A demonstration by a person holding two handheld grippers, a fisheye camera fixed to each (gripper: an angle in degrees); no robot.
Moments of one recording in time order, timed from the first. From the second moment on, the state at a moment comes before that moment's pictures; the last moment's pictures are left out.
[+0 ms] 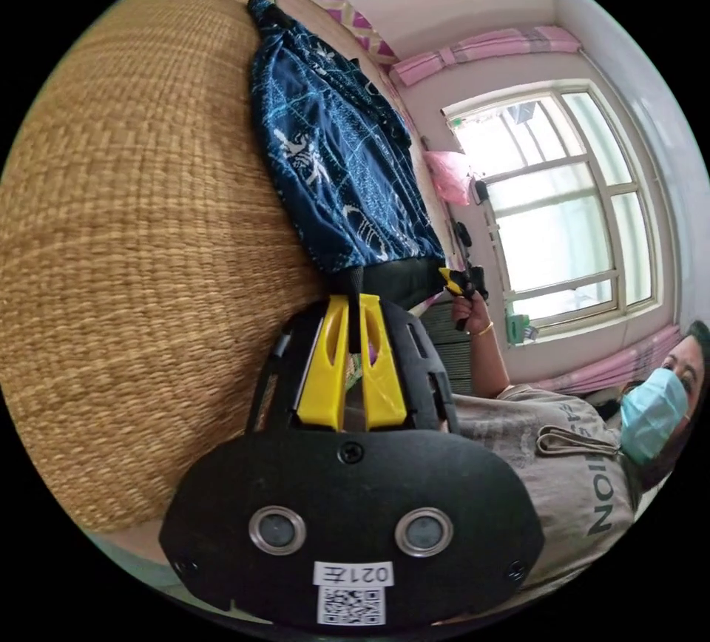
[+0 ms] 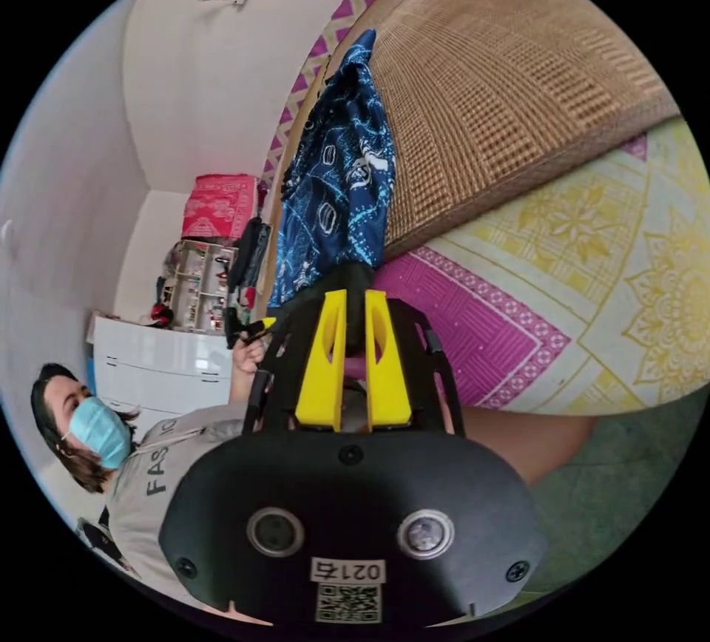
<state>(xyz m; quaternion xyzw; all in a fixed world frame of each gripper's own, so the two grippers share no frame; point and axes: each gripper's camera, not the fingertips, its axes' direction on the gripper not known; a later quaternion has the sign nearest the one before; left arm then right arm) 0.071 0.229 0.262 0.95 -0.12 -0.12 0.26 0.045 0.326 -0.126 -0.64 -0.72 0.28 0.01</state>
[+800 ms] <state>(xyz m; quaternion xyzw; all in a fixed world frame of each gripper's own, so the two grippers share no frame) 0.247 0.360 0.231 0.91 -0.27 -0.12 0.29 -0.006 0.340 -0.048 -0.52 -0.81 0.26 -0.03</state>
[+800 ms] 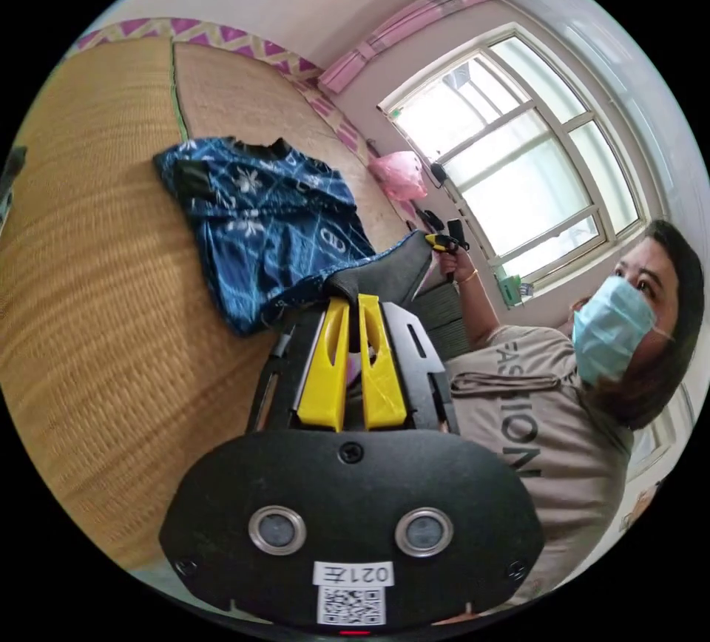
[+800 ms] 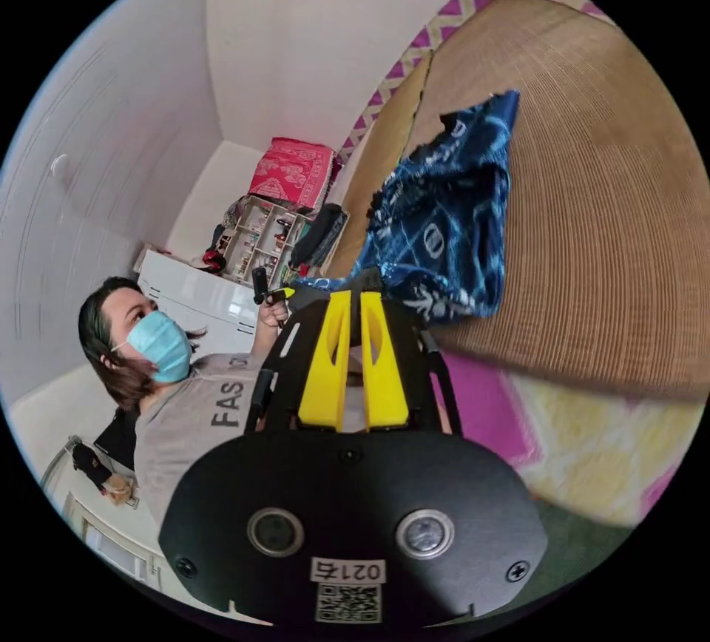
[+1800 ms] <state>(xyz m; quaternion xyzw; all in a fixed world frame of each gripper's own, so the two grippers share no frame) 0.186 0.421 0.030 0.86 -0.32 -0.30 0.26 -0.169 0.344 -0.154 -0.54 -0.82 0.14 0.14</state>
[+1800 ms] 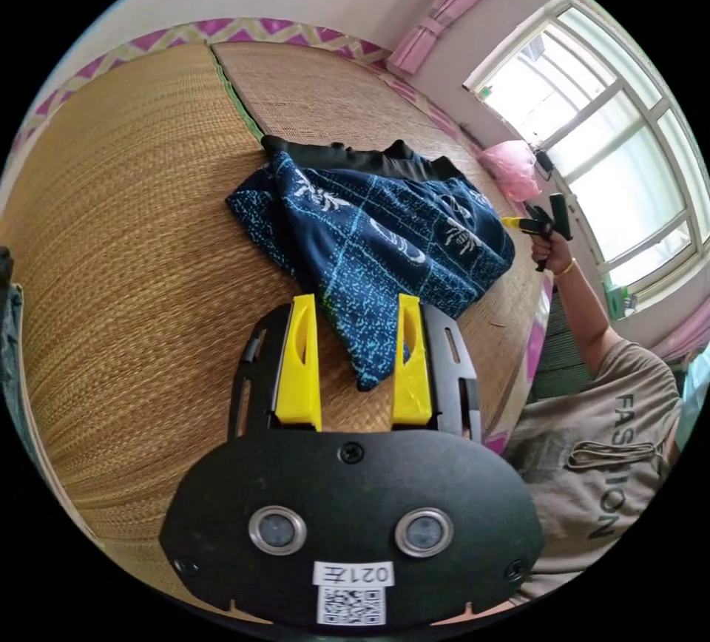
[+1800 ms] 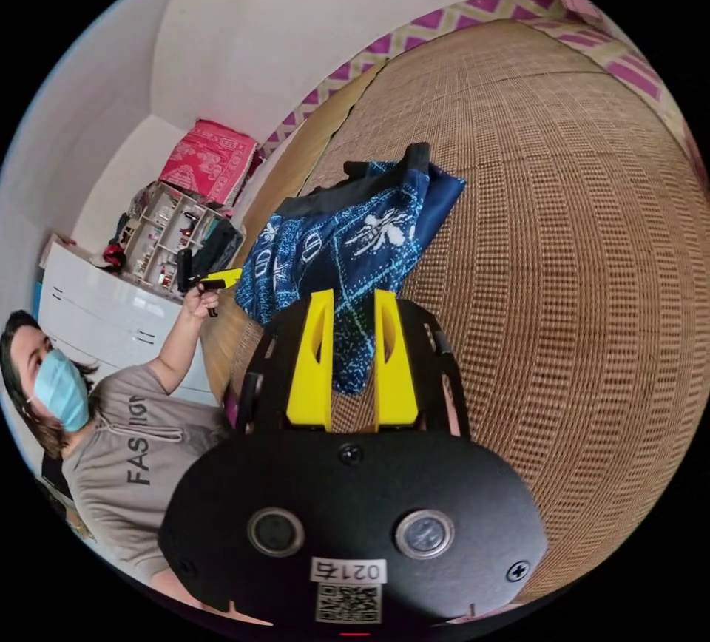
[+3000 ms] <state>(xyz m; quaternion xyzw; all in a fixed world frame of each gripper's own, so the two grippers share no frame) 0.158 0.414 0.144 0.88 -0.22 -0.30 0.29 0.042 0.306 -0.306 -0.57 -0.79 0.21 -0.07</state>
